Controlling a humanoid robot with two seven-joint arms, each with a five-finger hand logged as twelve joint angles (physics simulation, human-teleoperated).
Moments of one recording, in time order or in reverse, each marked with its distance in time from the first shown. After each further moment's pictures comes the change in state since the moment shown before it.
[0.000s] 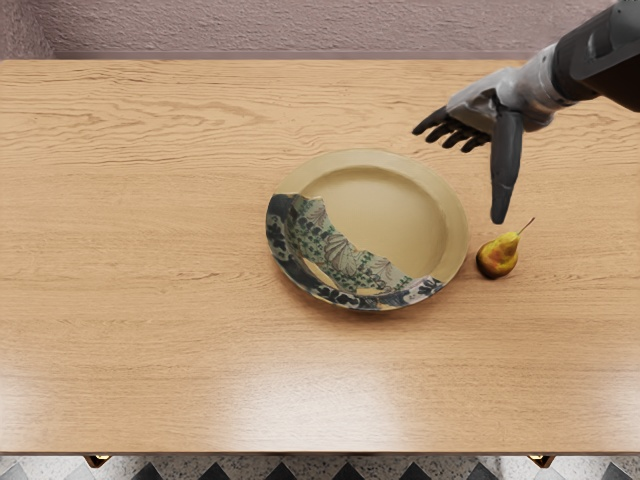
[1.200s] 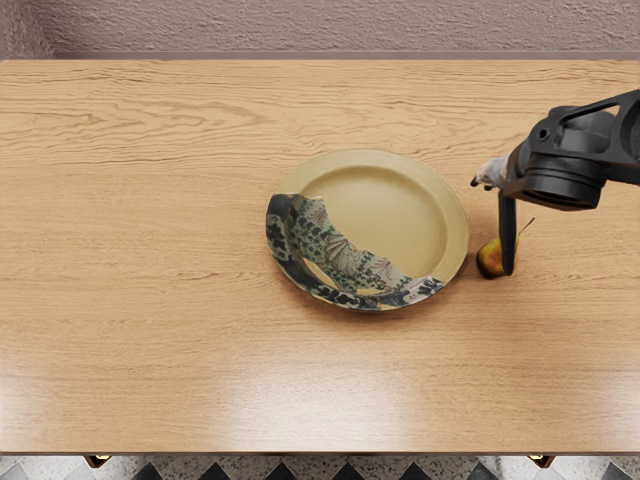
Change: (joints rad) left arm 0.000 0.000 0.000 0.000 0.000 0.000 0.000; right arm -0.027 0.339 -0.473 0.010 -0.017 -0.517 0.000
